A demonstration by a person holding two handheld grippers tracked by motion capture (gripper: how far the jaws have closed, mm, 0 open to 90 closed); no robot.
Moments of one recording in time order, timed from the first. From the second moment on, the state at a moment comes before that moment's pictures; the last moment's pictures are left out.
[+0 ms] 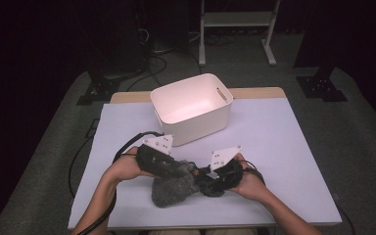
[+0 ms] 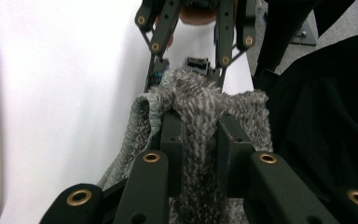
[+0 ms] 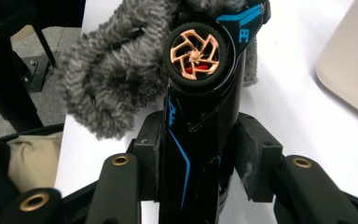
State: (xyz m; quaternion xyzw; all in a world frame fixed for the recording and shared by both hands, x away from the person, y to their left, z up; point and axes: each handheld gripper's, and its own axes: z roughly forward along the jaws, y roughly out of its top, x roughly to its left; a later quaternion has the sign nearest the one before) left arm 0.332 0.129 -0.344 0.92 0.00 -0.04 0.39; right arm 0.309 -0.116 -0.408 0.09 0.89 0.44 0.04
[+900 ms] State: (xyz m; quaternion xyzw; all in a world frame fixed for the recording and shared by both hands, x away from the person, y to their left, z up) left arm 0.335 0.121 -0.329 0.92 -0.01 -0.03 0.39; right arm 0.301 -0.138 -0.401 0.10 0.87 0.47 0.07
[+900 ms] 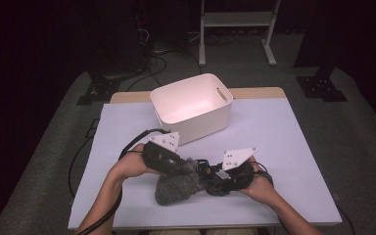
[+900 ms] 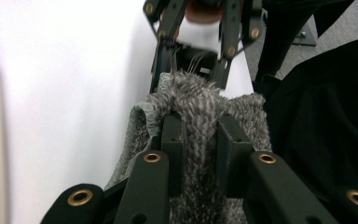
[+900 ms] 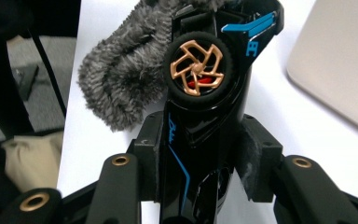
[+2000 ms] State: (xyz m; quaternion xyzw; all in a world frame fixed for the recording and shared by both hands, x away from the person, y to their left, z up) left arm 0.330 0.123 -0.336 0.92 0.00 -0.05 0.38; right arm 0.296 -0.129 -0.398 0.09 0.88 0.45 0.07
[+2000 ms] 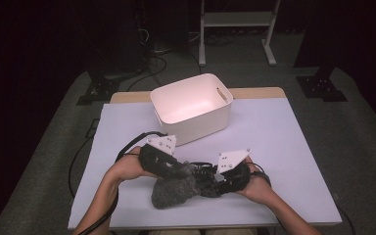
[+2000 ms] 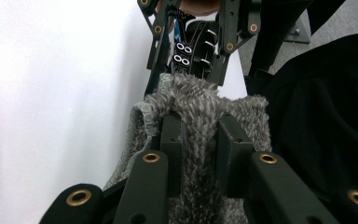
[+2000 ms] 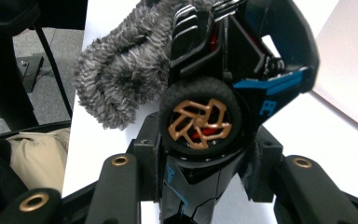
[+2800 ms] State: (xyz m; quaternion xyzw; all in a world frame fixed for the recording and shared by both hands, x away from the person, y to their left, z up) left arm 0.324 0.128 -0.310 0.92 -0.02 -0.03 0.39; right arm 0.299 -0.096 -0.398 0.06 0.88 0.46 0.07
